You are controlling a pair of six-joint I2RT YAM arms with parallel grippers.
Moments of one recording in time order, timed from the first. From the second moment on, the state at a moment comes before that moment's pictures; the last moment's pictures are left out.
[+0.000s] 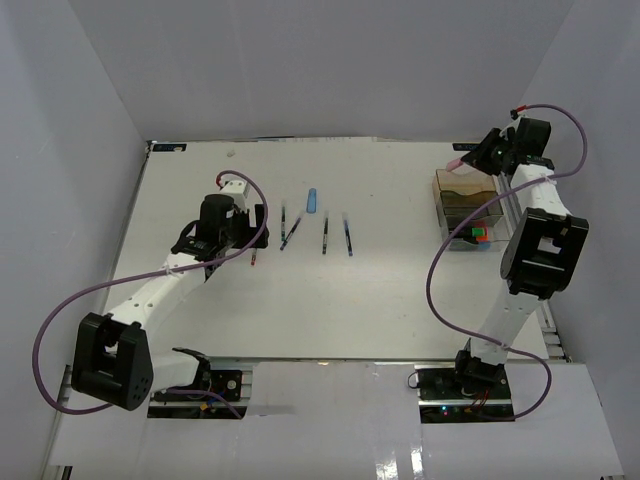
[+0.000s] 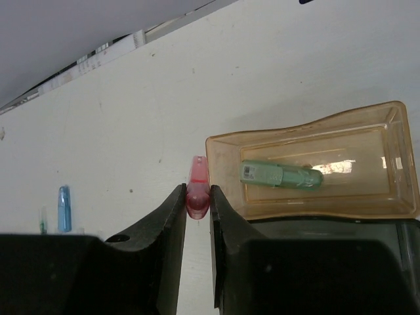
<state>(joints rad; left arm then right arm) -0.32 1.24 0.80 -0.17 -0.04 -0.18 -0.23 1.92 1.57 -0.24 -0.45 0.35</state>
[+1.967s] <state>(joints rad) -0.55 2.19 1.69 -0.17 -0.32 -0.29 -0.14 0.81 0.66 -0.10 -0.41 0.24</state>
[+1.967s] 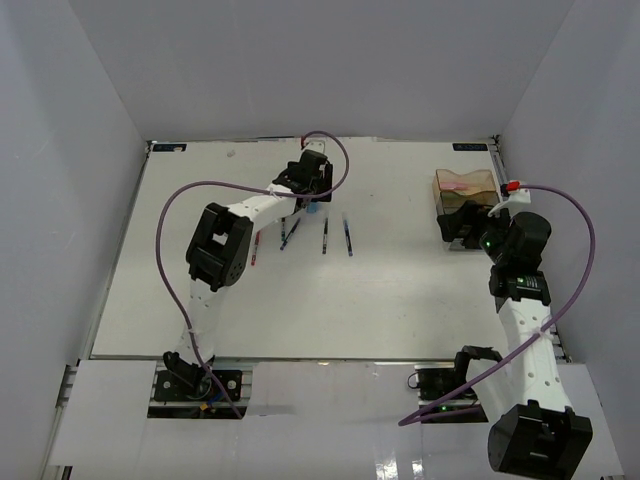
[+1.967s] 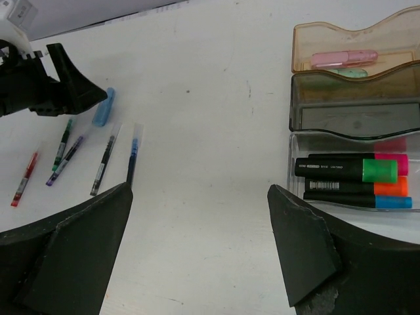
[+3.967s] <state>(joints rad) -0.85 1.41 1.04 -0.06 0.15 0.37 0.36 1.11 0.86 -0.19 -0.62 0.35</state>
